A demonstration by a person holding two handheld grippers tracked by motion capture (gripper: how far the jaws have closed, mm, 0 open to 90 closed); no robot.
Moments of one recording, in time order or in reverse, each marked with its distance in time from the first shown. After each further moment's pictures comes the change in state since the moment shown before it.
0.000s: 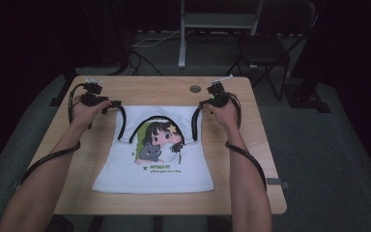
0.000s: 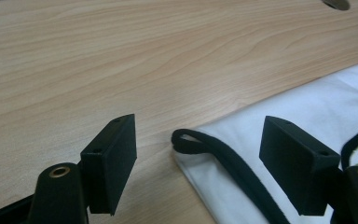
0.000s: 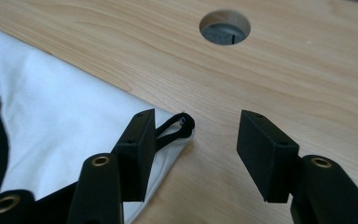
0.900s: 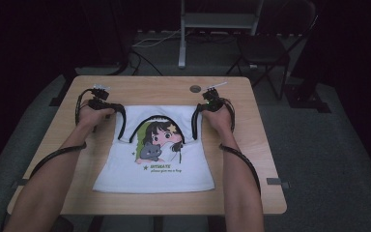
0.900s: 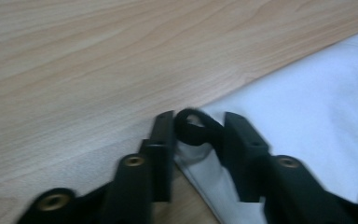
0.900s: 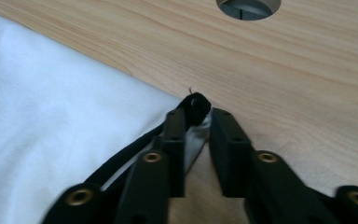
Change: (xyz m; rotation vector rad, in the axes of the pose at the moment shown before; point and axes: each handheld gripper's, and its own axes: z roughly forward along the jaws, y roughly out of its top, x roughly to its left) left arm -0.001 -0.015 0.031 0.051 -0.058 0.045; right arm 0.007 -0.014 0.028 0.014 0.034 0.012
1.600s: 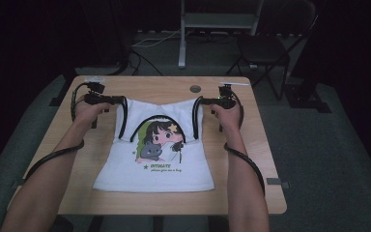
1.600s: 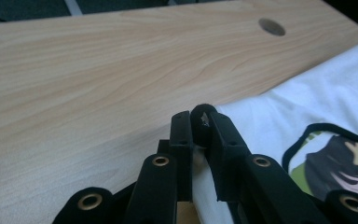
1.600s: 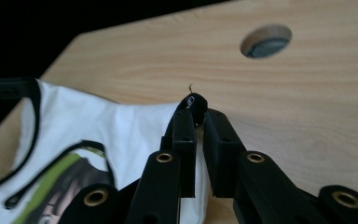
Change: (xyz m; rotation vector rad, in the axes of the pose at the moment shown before) left arm -0.017 0.020 -0.039 -0.152 -0.088 -0.011; right arm -0.018 -0.005 -0.044 -0.225 0.273 0.301
